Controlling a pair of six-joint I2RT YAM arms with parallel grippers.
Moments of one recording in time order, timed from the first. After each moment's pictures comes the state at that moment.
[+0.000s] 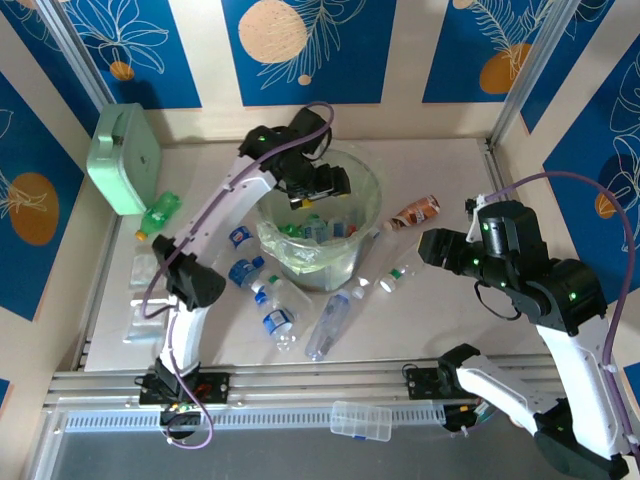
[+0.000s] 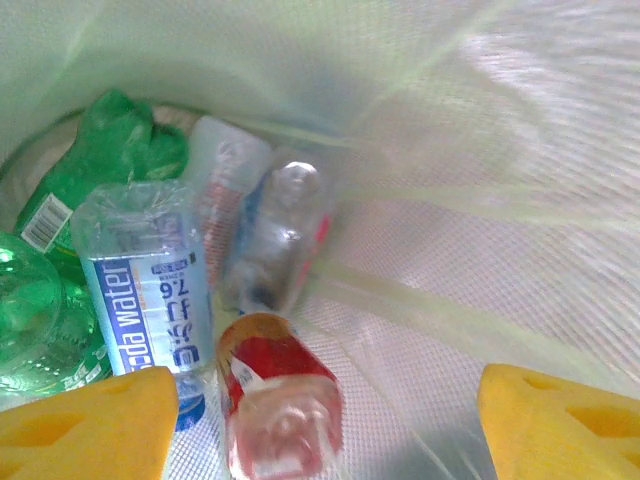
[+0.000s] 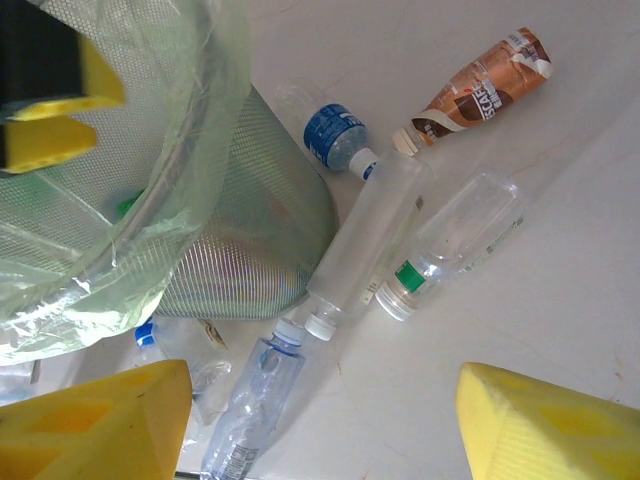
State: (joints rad) left arm -0.70 2.05 2.41 -1.38 0.20 -0.76; right arm 0.45 0.86 1.47 -1.36 0.07 0.58
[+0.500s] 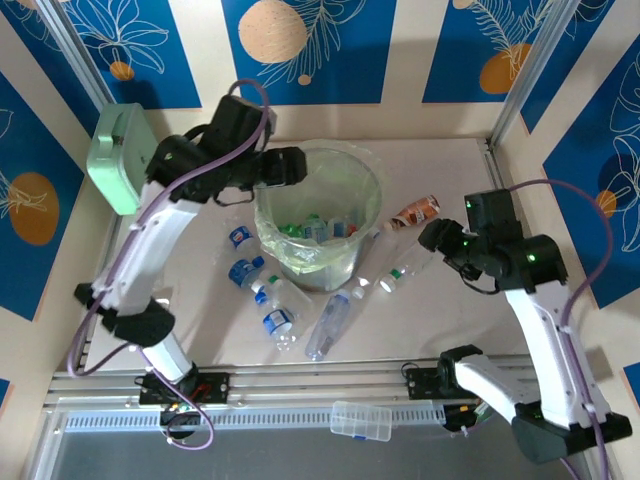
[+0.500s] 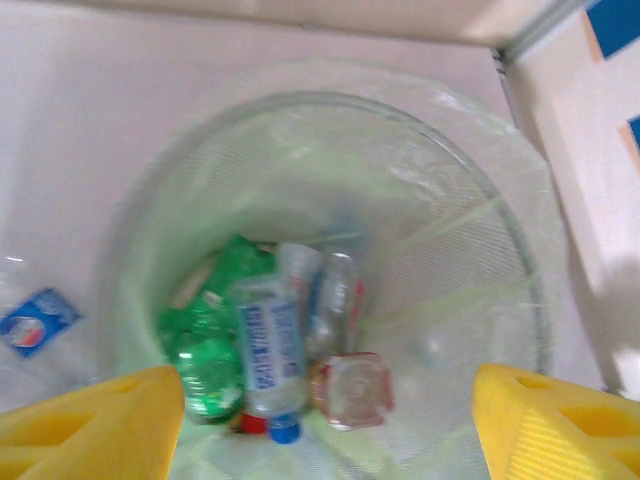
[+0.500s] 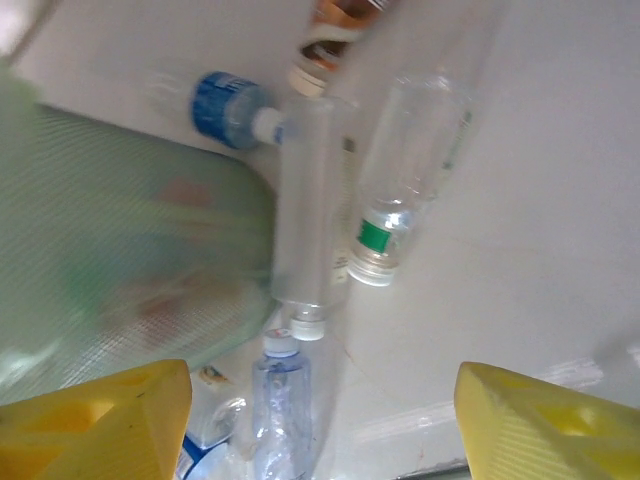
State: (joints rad) left arm -0.70 1.63 2.26 -1.35 -0.12 -0.59; right arm 0.21 0.96 1.28 -1.31 -0.06 0.83
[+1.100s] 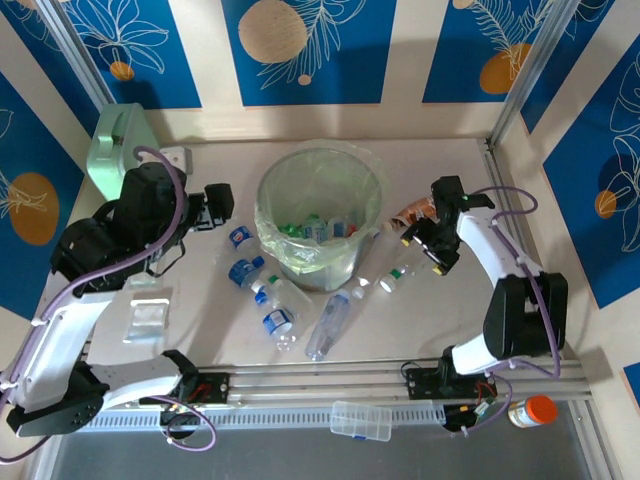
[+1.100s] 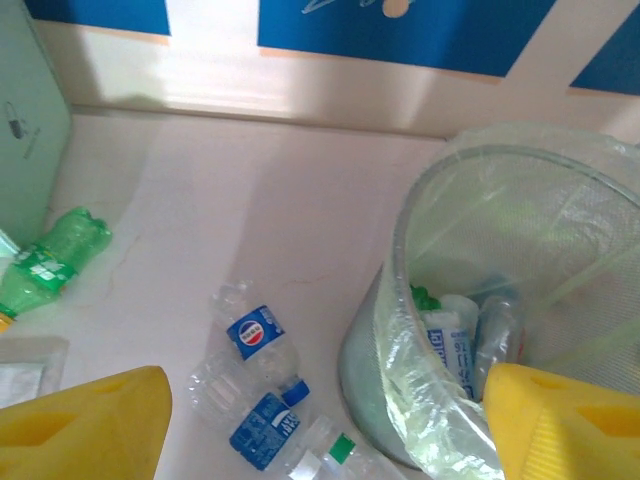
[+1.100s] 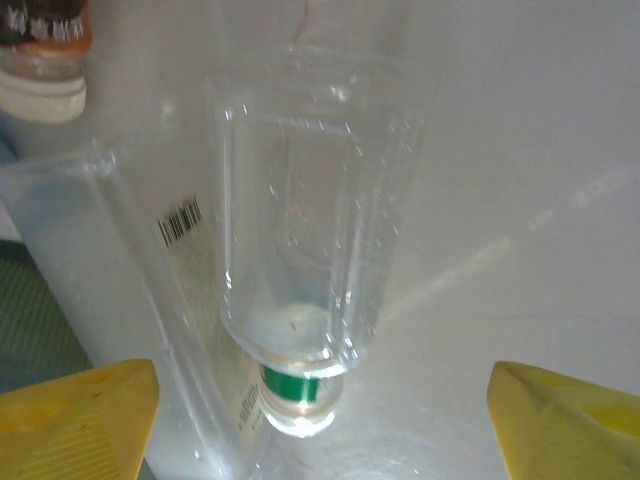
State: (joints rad) left arm -0.70 1.11 1.74 -1.22 -0.45 -0.52; right arm 0.07 1.50 1.13 -1.04 -0.13 0.84
